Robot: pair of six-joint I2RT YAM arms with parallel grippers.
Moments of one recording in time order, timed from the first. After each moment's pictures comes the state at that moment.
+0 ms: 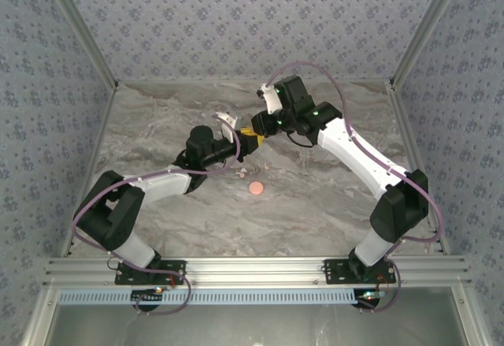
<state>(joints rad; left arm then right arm) -0.62 1.57 0.77 0.73 0.43 -0.39 0.60 1.64 1.56 -0.66 -0.24 0.19</state>
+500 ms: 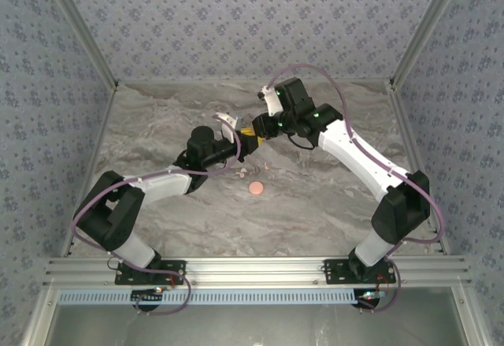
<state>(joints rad) -0.62 1.57 0.77 0.72 0.39 -0.38 0.60 1.62 1.53 -0.66 -0.22 0.19</state>
